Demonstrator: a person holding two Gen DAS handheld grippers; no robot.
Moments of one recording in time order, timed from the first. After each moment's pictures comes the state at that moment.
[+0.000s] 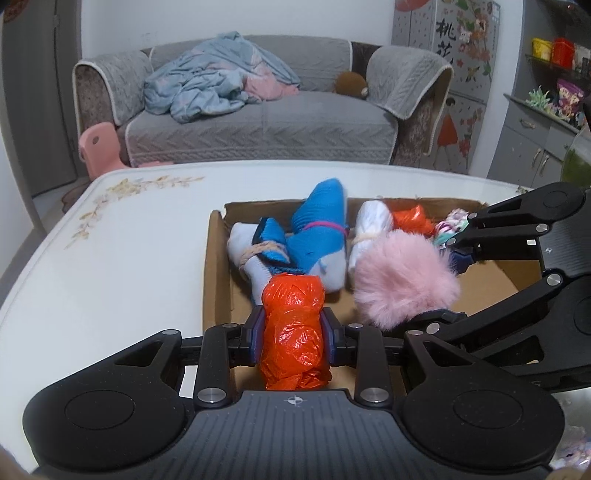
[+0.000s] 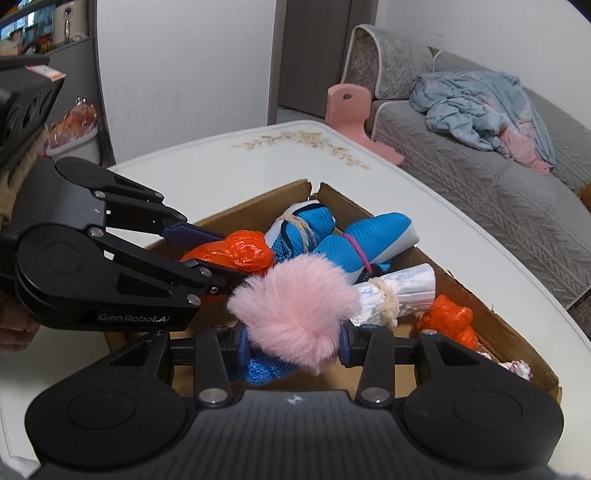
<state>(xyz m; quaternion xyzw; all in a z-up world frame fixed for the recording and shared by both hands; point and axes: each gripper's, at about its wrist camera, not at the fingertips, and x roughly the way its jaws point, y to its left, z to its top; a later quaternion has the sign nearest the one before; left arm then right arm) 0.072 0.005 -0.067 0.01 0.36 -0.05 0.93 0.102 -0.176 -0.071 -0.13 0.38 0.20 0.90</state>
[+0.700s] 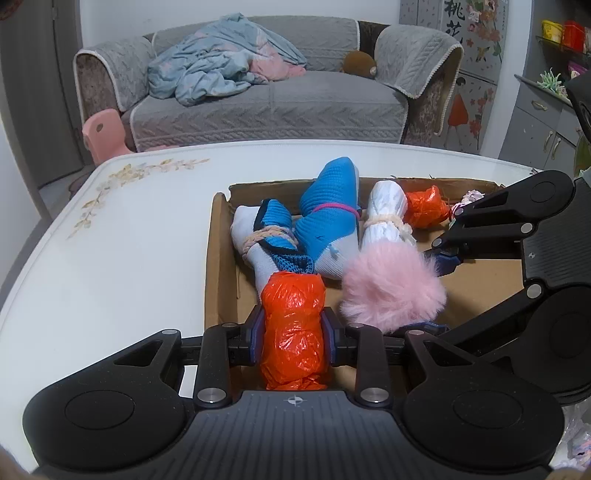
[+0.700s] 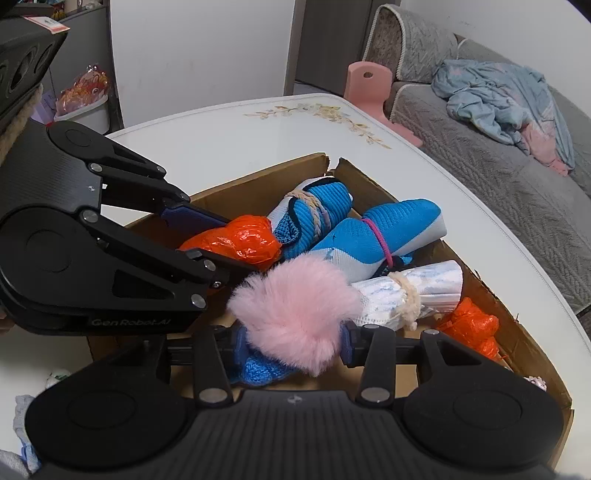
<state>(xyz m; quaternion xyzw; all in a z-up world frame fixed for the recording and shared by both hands) 0.081 -0.002 -0.071 0.02 0.39 -0.04 0.92 0.115 -0.169 -0.081 -0.16 0.41 0.21 0.87</state>
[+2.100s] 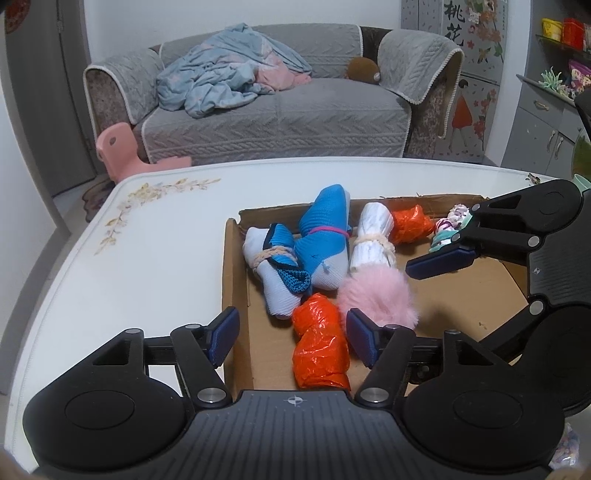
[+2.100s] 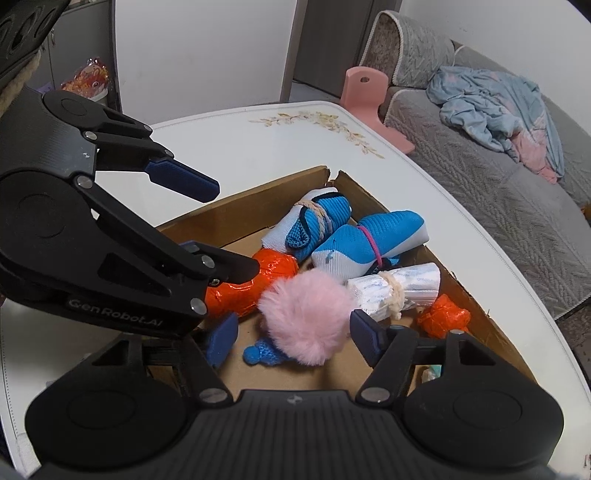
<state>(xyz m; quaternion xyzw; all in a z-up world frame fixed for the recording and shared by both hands) 0.059 -0.014 -0.030 0.04 0.39 -0.02 0.92 0.097 -0.162 -0.056 -0.18 0.41 0.20 0.87</state>
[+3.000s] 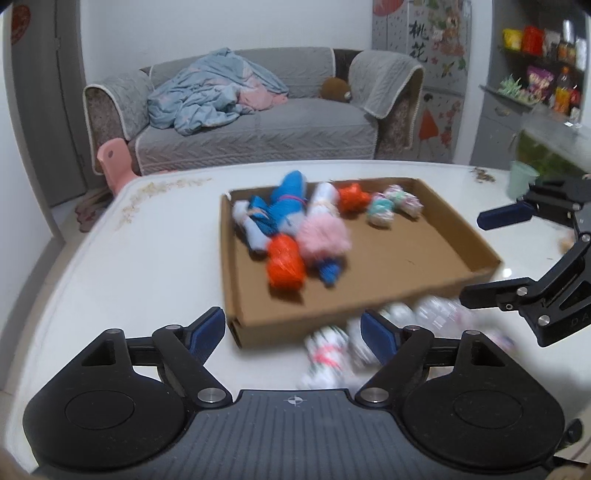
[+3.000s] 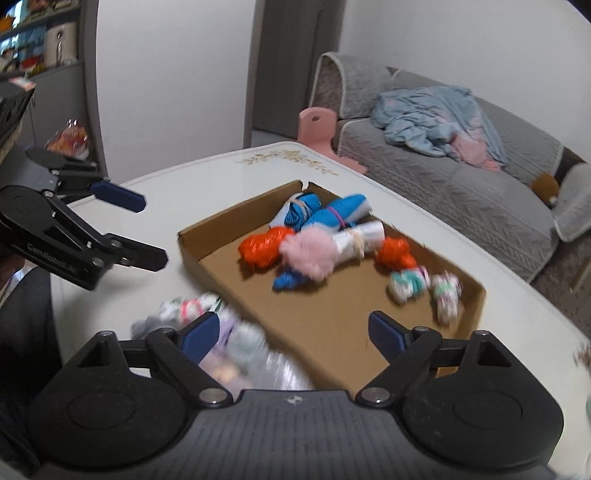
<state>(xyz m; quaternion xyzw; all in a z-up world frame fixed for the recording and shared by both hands) -0.081 -0.018 -0.013 0.03 0.35 -0.07 0.93 -0.051 -0.197 -0.026 -0.10 0.34 0.13 0.93</state>
